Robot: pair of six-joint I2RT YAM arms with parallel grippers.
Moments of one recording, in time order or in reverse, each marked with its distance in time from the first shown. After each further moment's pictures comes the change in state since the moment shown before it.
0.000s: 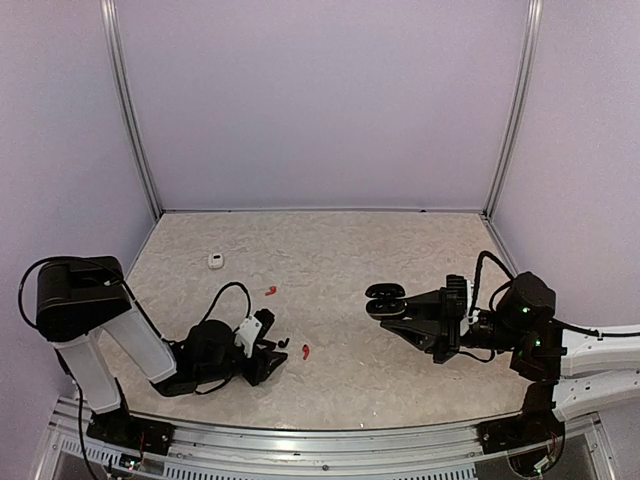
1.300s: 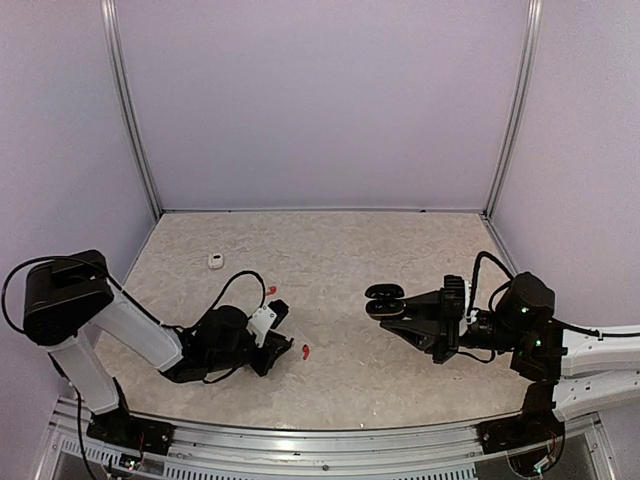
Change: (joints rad) left arm 0.011 -0.023 0.129 -0.213 -0.043 0.084; right arm -0.001 -0.003 0.000 -0.021 0.011 -0.003
